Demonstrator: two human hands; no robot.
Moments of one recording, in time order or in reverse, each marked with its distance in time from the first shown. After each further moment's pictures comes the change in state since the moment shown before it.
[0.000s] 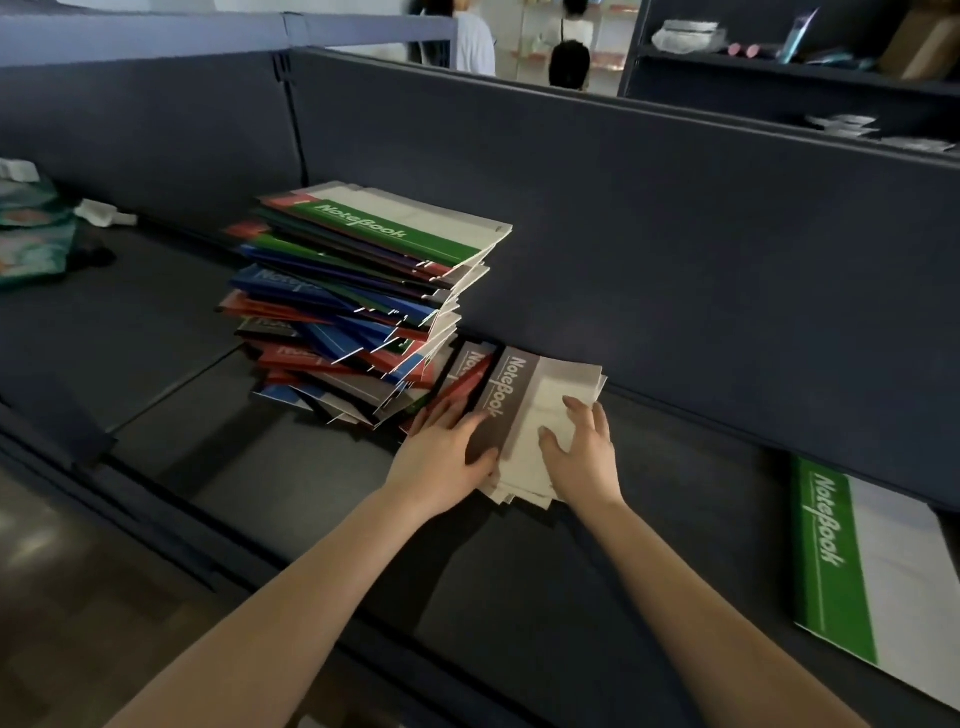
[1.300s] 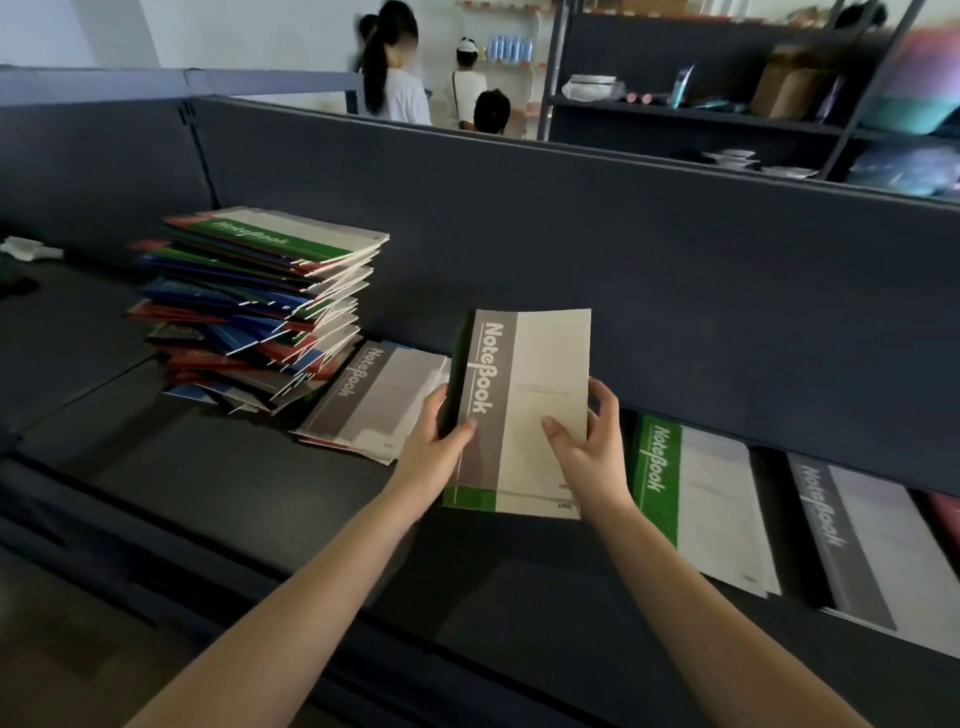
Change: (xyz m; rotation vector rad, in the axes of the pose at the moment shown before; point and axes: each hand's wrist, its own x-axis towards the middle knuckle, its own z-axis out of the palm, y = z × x) left_hand -0.037 0.159 0.014 -0.991 0.084 -0.204; right_hand -0.066 0.061 -0.131 0.567 0.150 -0.089
